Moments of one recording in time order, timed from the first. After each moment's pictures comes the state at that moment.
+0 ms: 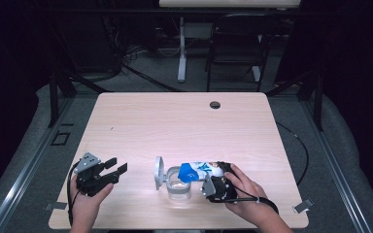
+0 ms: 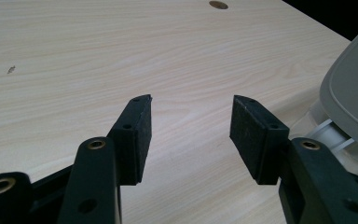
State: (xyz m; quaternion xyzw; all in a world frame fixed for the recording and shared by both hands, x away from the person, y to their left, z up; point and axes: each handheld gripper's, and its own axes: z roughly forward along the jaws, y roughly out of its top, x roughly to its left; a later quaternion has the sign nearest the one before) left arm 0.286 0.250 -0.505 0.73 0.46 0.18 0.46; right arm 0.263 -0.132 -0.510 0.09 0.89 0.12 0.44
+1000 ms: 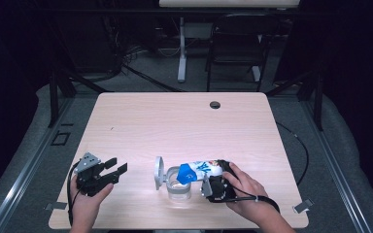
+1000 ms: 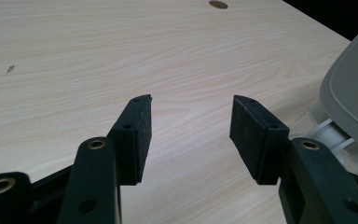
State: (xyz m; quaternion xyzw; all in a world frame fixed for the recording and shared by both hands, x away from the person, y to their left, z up) left arm 0.287 0.250 -0.506 0.73 0.46 0.18 0.46; right arm 0.265 -0.129 -0.507 0.07 0.88 0.08 0.46
